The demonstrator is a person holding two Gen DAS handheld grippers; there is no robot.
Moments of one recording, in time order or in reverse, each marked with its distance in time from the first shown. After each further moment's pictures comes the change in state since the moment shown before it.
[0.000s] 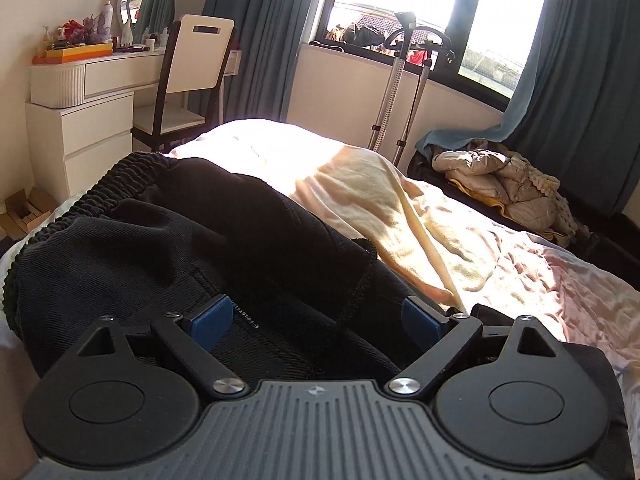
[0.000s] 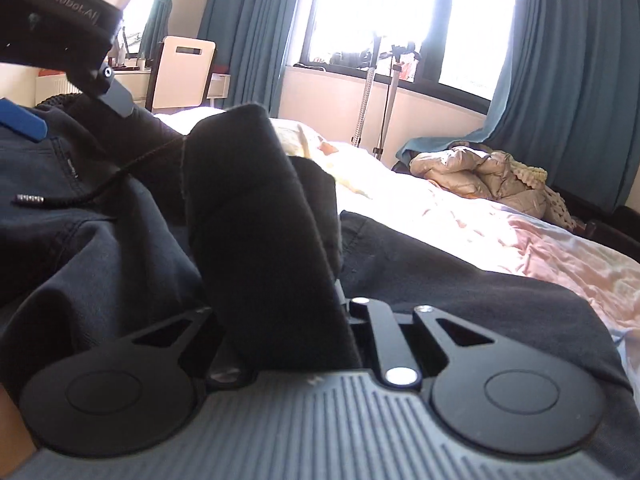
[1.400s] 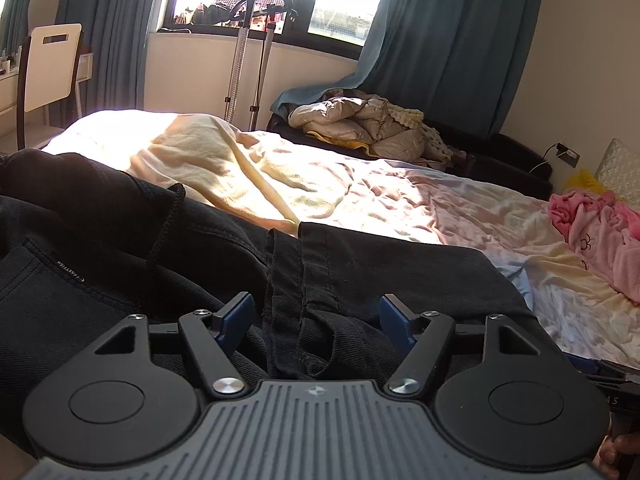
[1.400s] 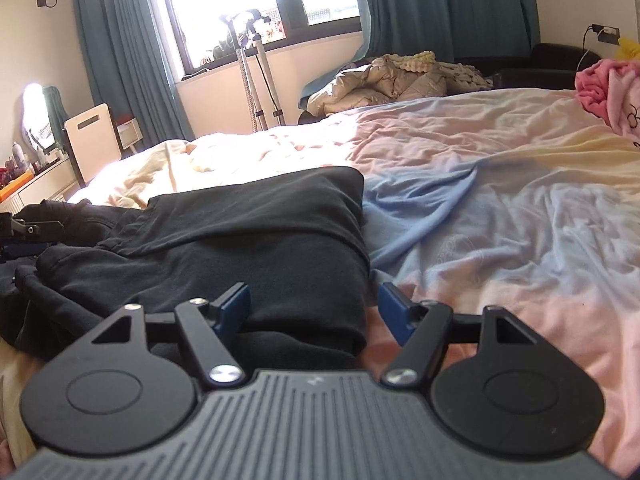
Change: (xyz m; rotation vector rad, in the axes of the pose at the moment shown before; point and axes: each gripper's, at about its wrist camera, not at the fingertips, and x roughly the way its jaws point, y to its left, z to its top) left arm -0.017 -0.064 -0.054 0.253 0.066 -0.364; right arm -0.118 -0.170 -0.073 0.499 0.135 -0.035
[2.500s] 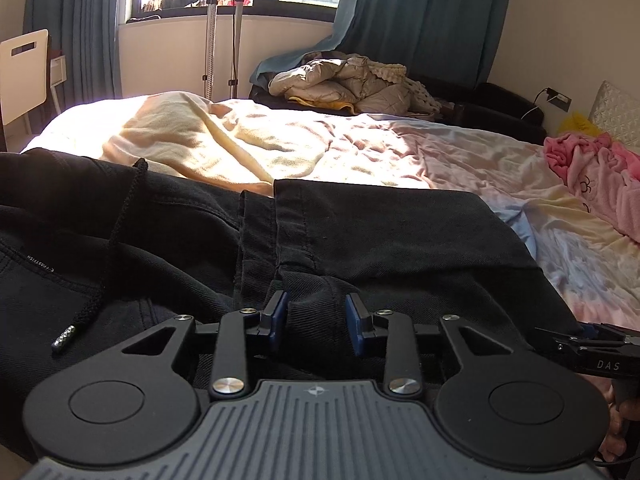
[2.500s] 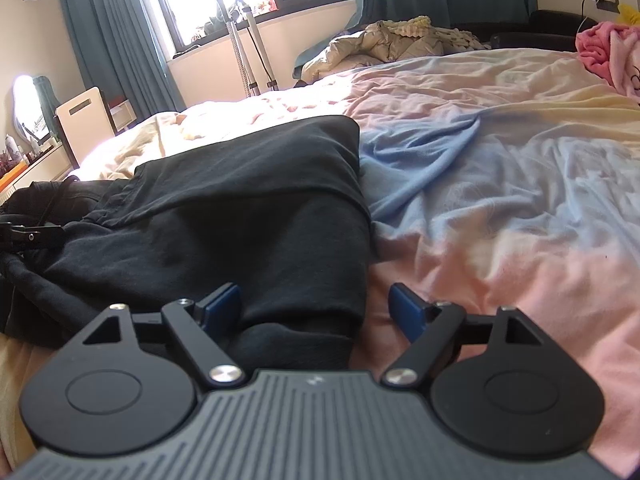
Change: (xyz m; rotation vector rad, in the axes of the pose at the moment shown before) left arm 0.021 -0.022 -0.013 0.111 0.098 -0.006; right arm 0.015 -0.007 -0.015 0.055 0.060 0.003
